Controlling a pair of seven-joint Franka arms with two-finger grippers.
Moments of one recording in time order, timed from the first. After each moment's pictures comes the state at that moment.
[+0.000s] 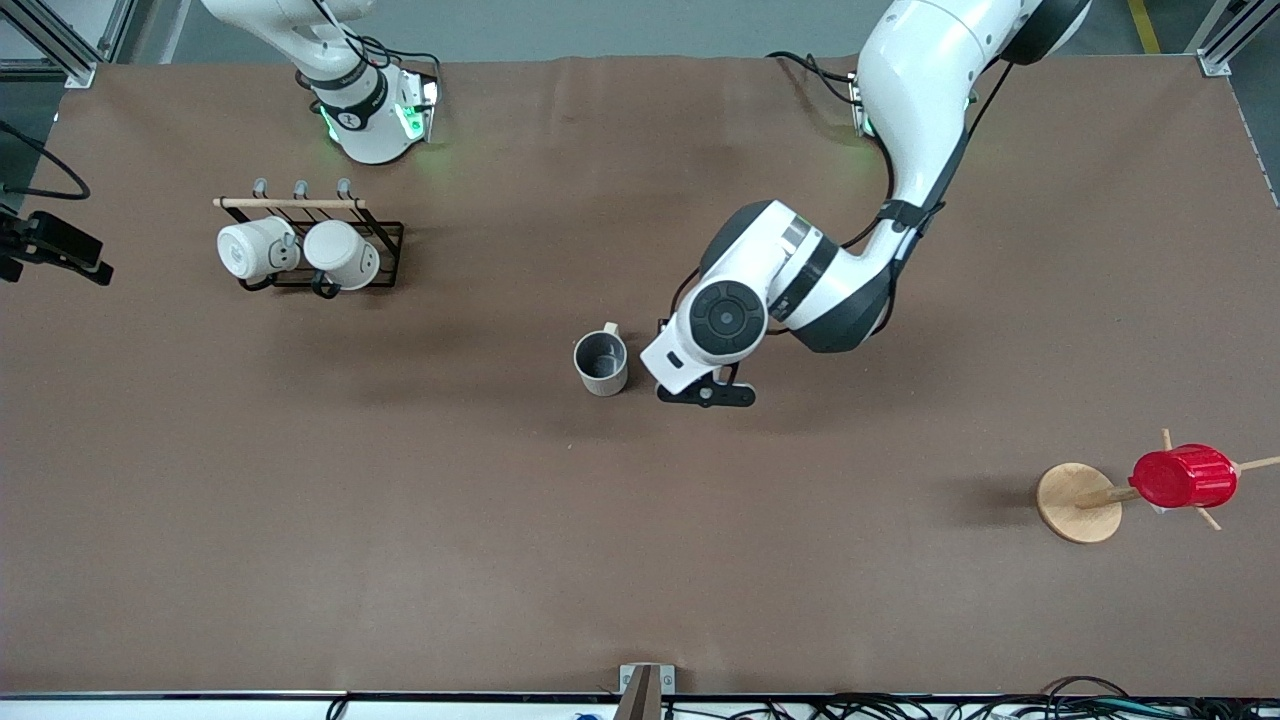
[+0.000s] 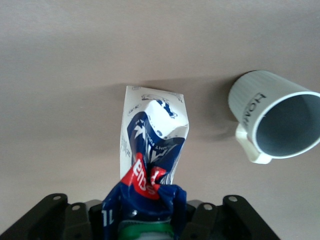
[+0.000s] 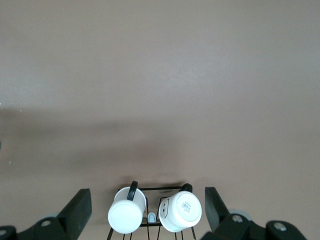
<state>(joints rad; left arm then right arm) -0.53 0.74 -0.22 -1.23 -0.08 1.70 -0.61 0.05 0.00 -0.16 -1.57 -0.02 1.57 -0.06</state>
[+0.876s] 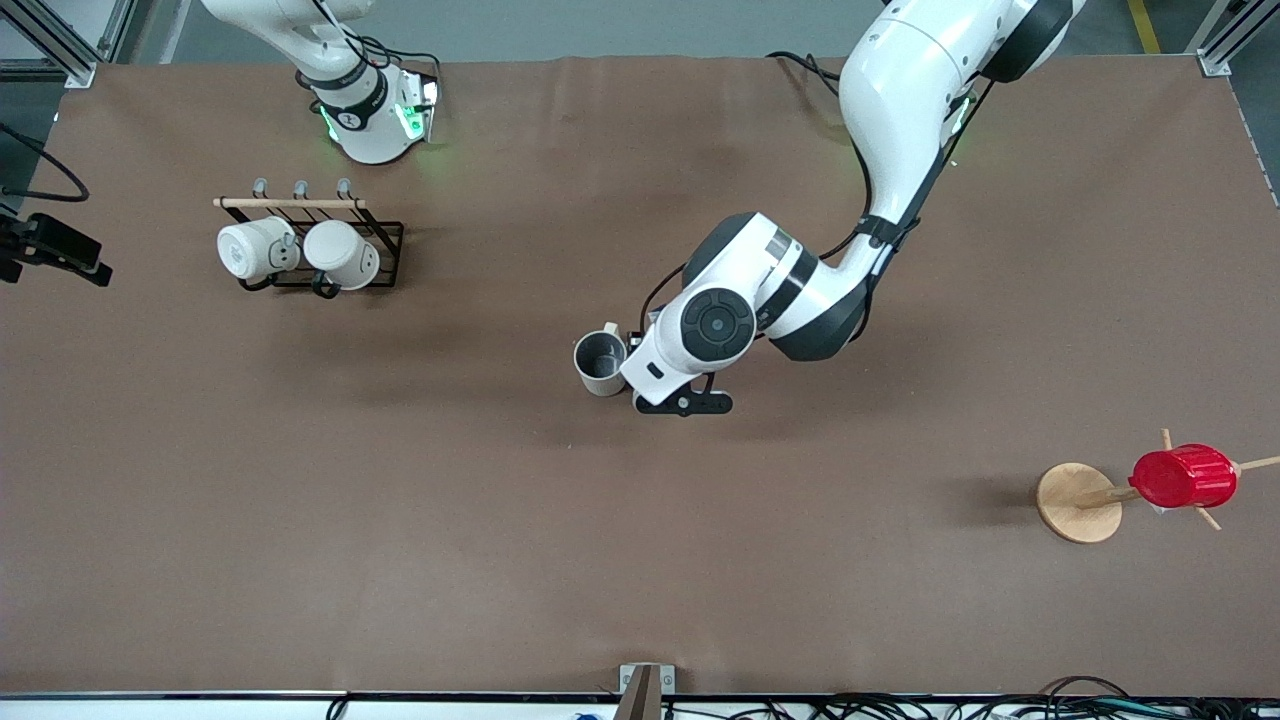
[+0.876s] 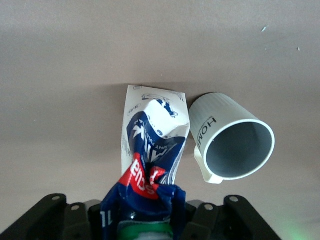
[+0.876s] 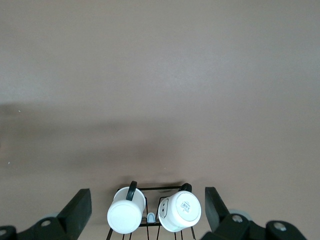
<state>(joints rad) -0.54 0.79 -0.21 -1.19 -0.15 1.81 -0.65 0.05 0.00 -0.17 -1.56 -0.02 1.57 -0.06</state>
